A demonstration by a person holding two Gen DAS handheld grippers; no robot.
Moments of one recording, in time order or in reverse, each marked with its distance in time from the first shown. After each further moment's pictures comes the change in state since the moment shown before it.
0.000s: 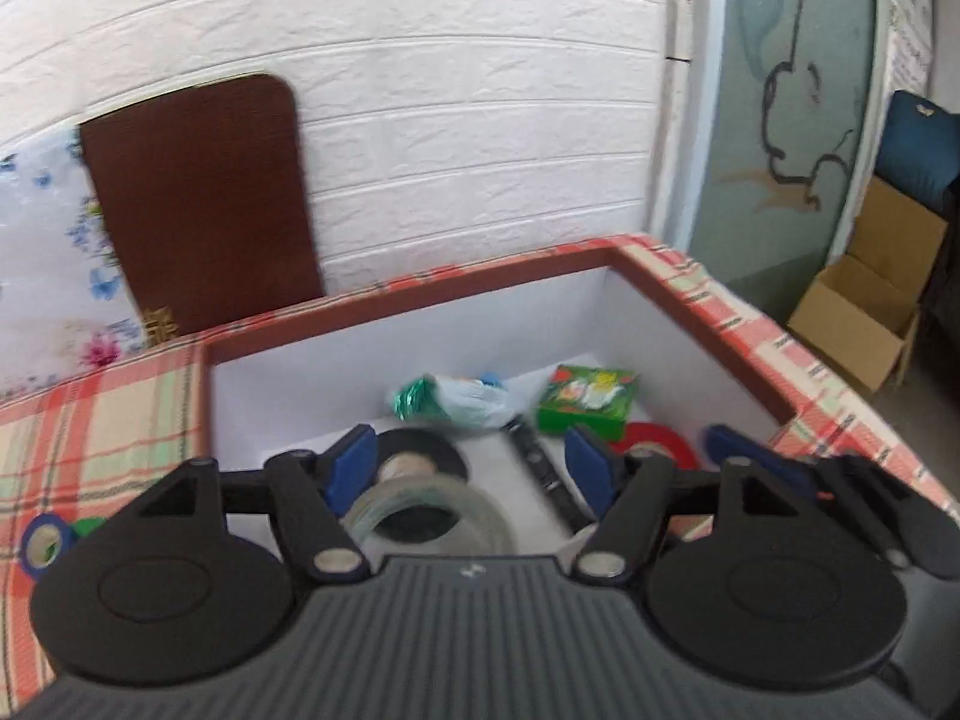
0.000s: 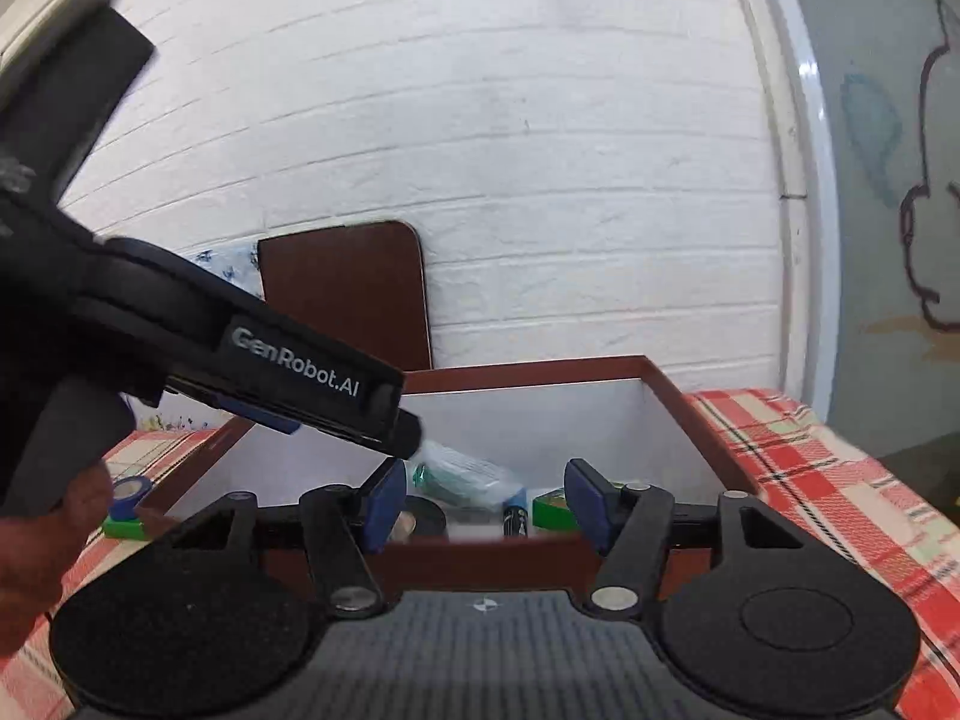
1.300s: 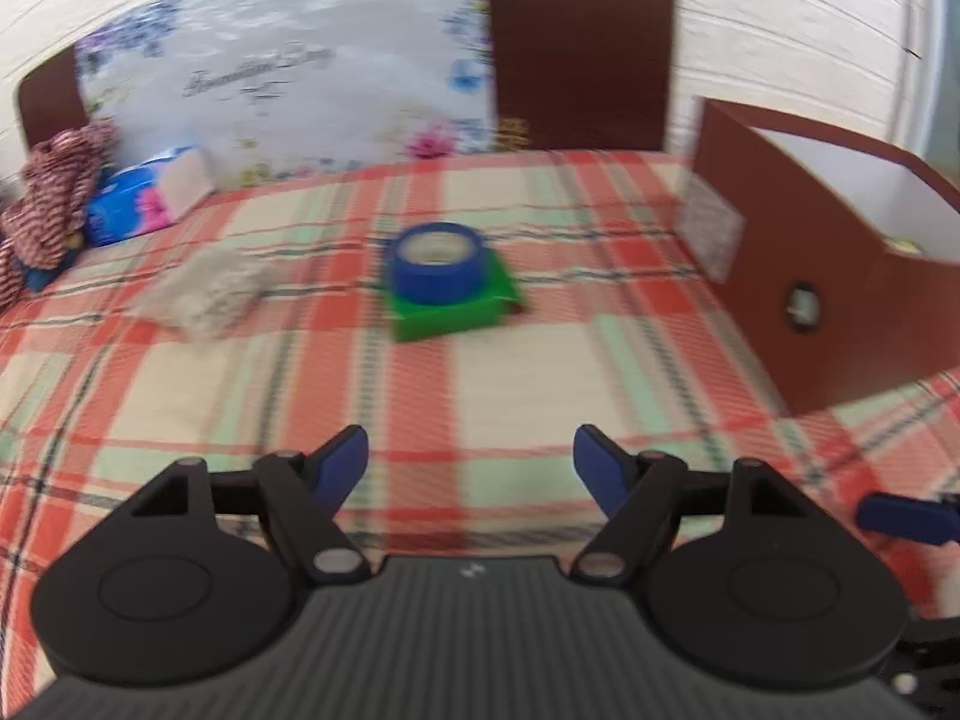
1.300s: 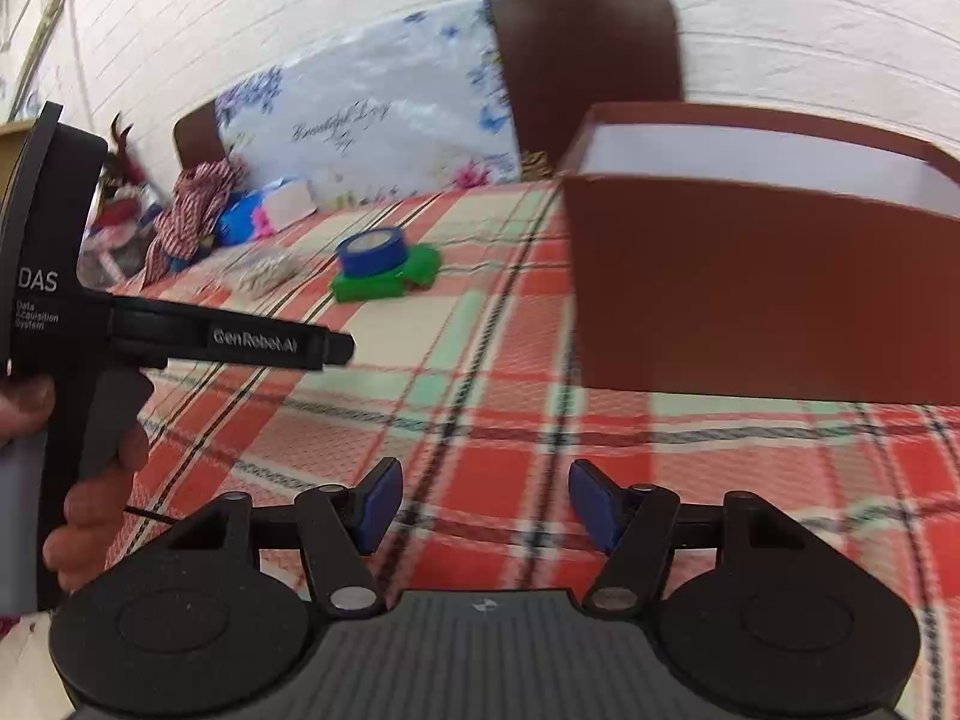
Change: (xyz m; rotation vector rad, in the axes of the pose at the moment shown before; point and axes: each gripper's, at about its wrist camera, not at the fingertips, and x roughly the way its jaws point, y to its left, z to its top) left arm -0.050 0.210 -0.162 -0.214 0.063 0.316; right arm 0.013 0.166 -0.067 -0.048 0.449 0.283
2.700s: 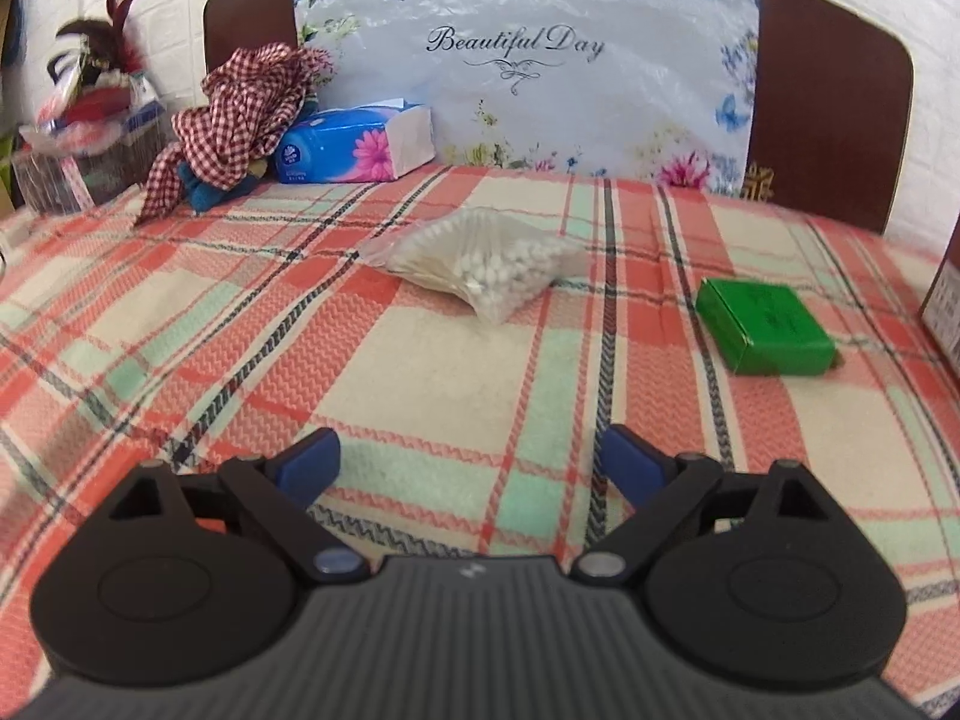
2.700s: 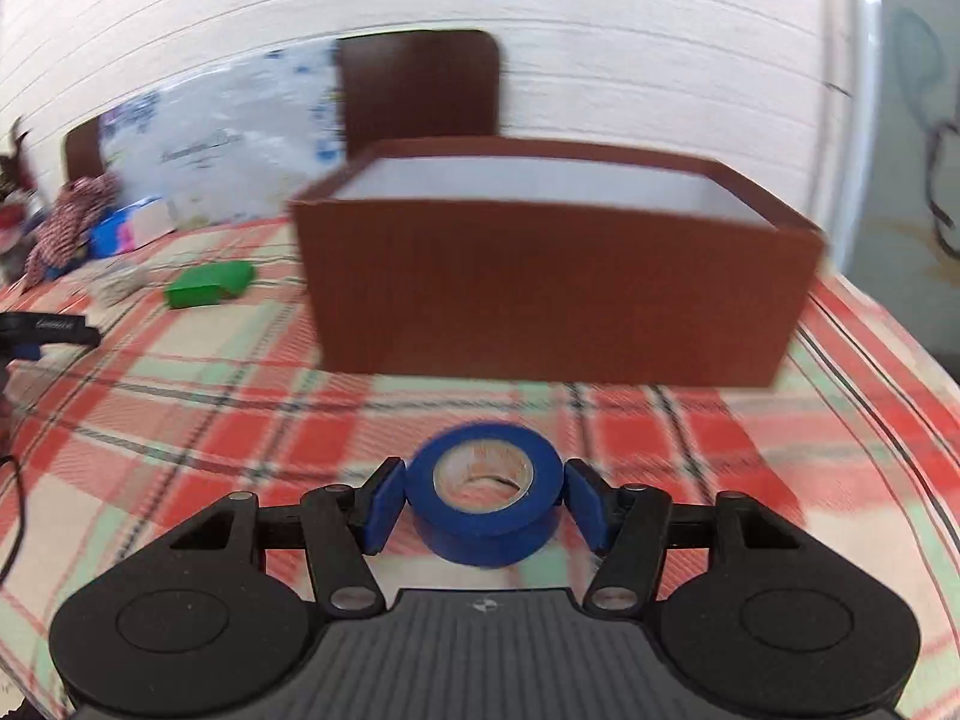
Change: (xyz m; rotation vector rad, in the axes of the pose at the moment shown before) left arm 0.029 0.091 -0.018 -0.192 -0.044 0.234; right arm -0.074 -0.077 -0.036 0.024 -0.085 -0.306
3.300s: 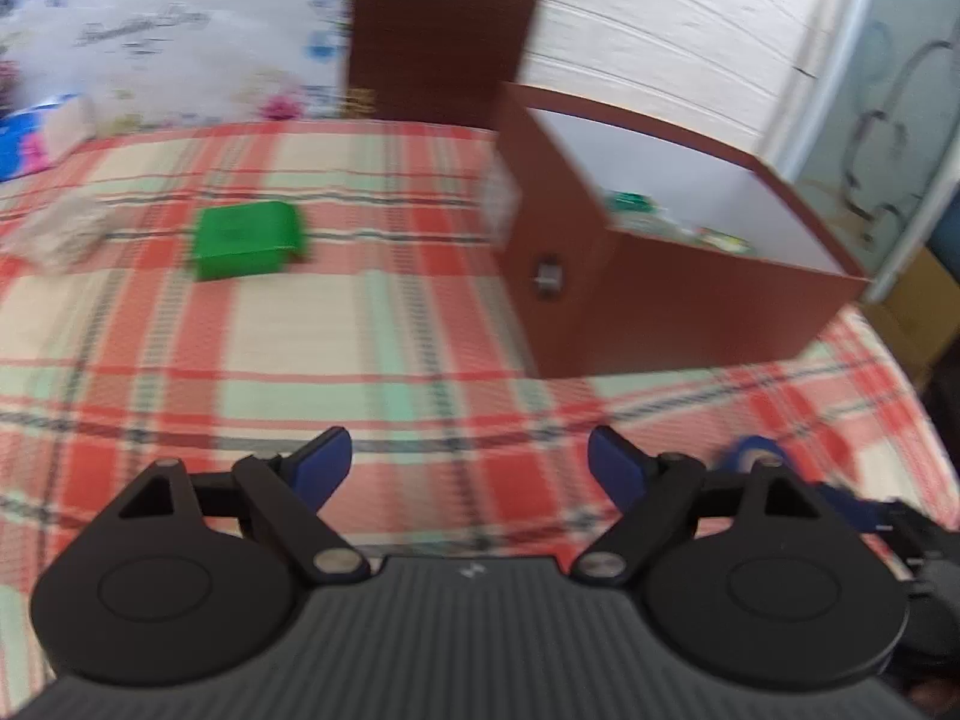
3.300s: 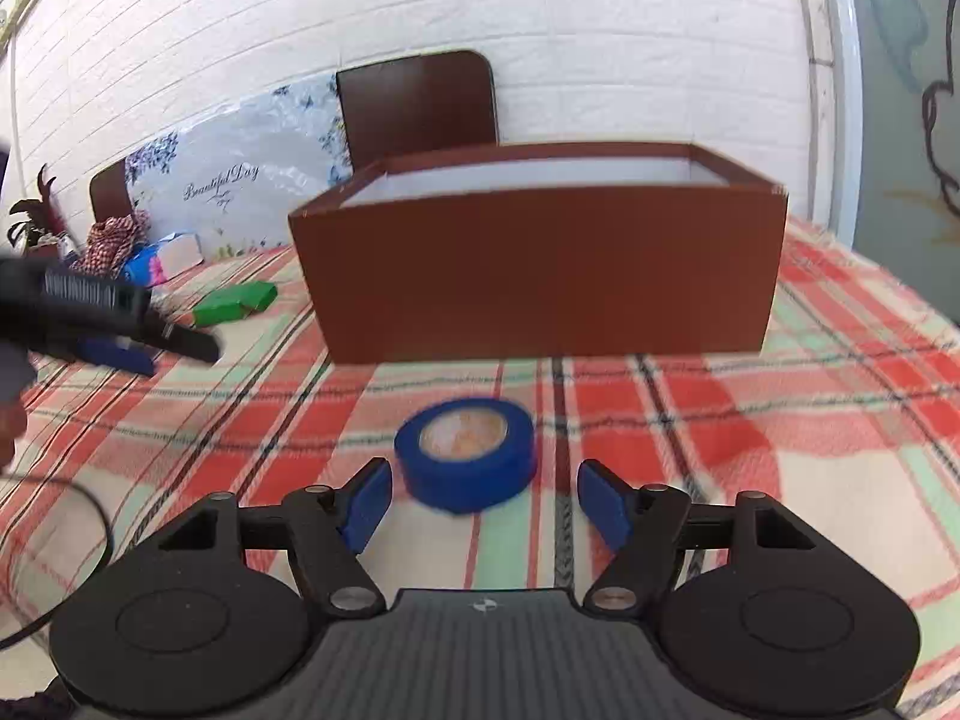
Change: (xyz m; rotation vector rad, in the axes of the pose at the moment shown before) left arm -0.119 -0.152 -0.014 0.149 0.189 -0.564; right arm -0.017 -0.026 -0.025 0.053 -0.038 0.109
